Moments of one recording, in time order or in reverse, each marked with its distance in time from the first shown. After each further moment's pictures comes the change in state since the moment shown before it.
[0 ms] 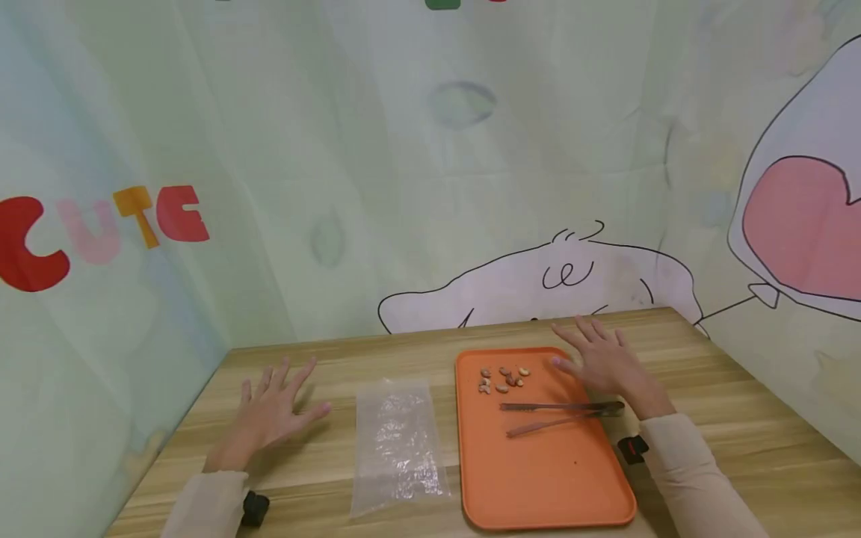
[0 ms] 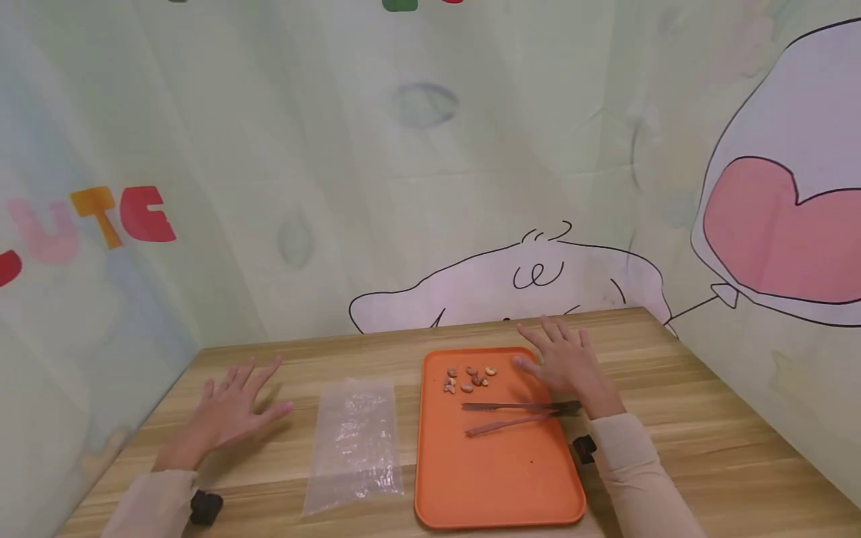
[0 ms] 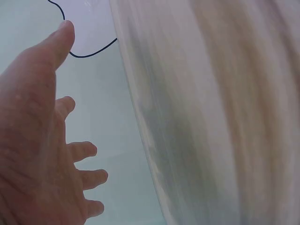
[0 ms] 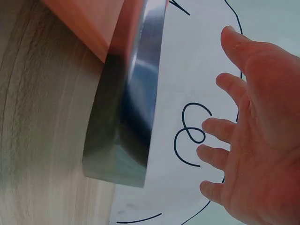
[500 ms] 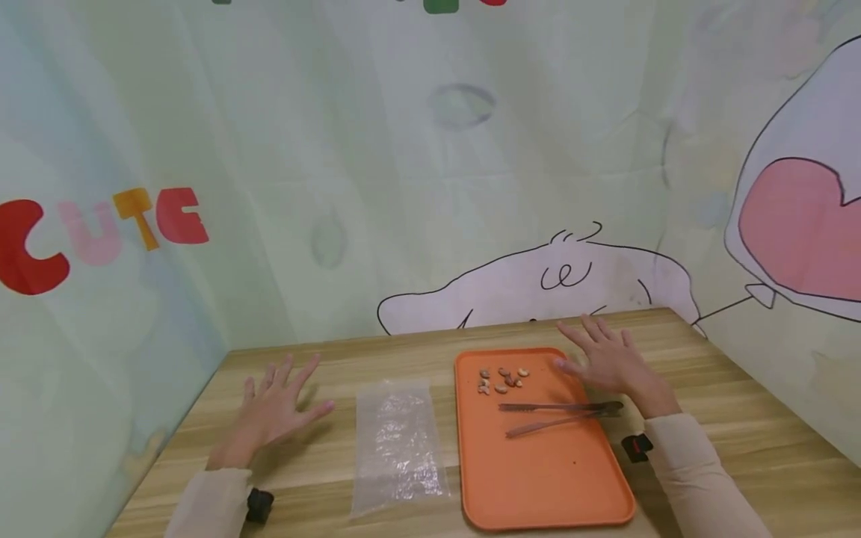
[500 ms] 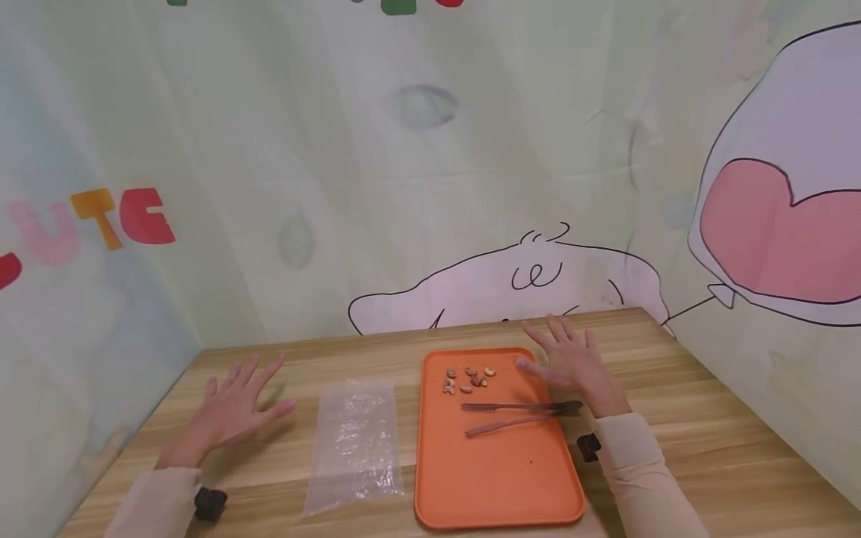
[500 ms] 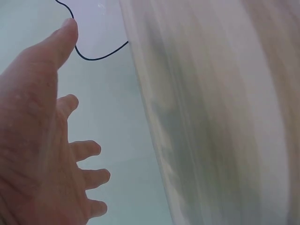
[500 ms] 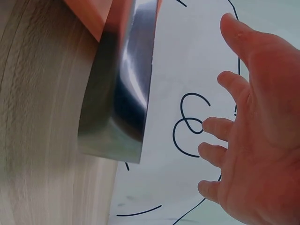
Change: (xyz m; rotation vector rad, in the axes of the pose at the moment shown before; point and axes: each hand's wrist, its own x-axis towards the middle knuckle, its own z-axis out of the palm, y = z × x) left_hand 0.003 0.008 -0.005 -0.008 0.016 0.005; right_hand -0.005 0.006 -0.005 0.049 -0.019 0.014
